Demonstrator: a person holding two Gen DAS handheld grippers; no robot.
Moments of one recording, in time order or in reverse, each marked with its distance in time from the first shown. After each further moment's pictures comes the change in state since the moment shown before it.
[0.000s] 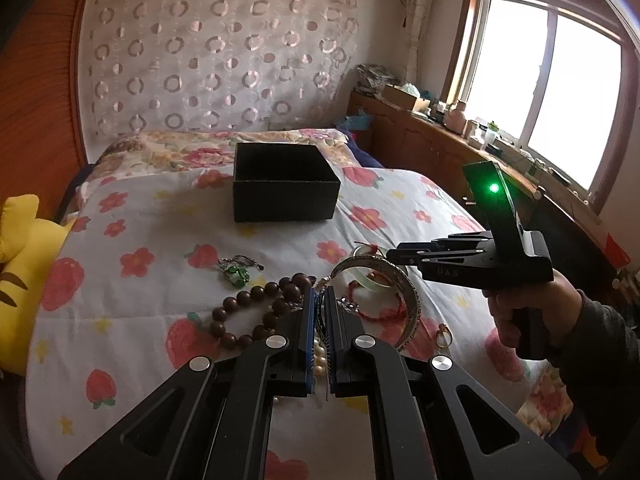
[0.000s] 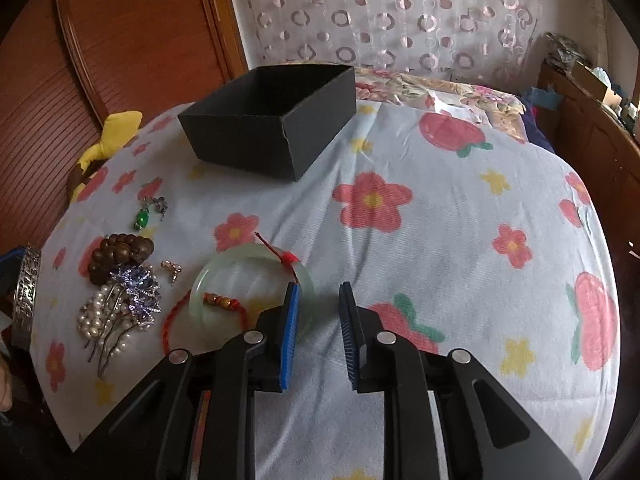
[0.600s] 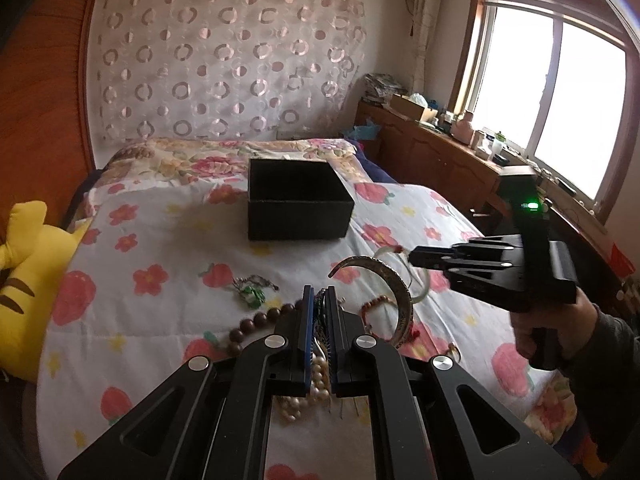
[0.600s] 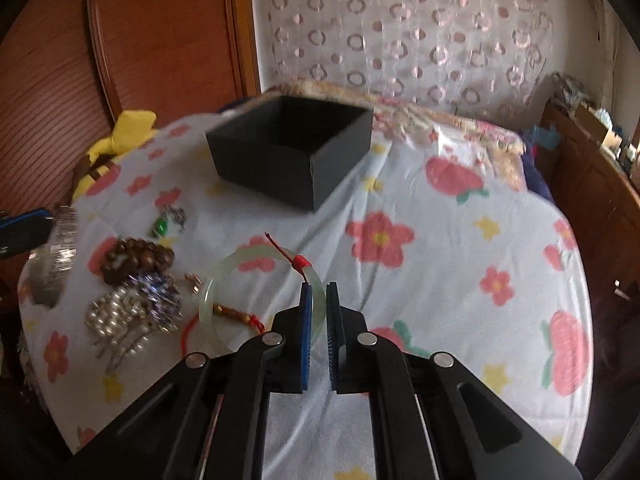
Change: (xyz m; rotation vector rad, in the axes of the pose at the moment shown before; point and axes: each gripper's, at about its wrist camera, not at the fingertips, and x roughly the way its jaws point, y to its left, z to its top) left arm -0.001 0.007 0.017 -0.008 -0.033 0.028; right arm -0.035 0.017 0.010 -0.119 -0.118 -0.037
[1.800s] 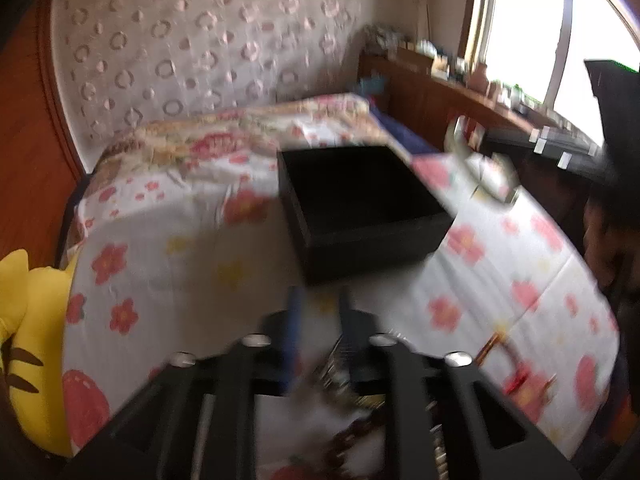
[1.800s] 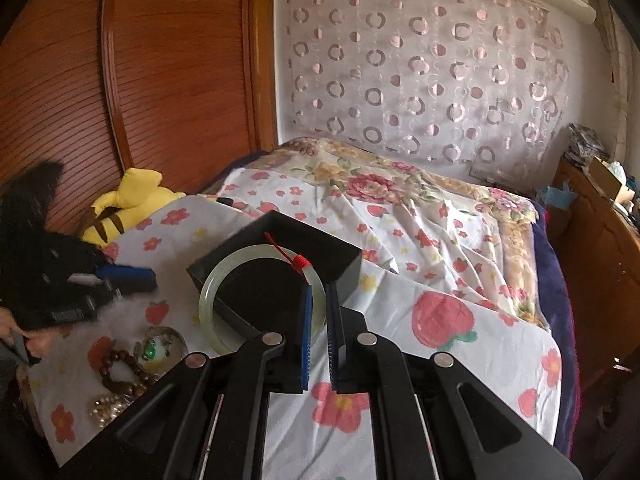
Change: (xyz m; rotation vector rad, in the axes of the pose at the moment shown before) left arm 0.118 0.066 0.059 0.123 0.220 0.036; right arm 0.012 -0.031 0.102 -0.049 -0.151 0.072
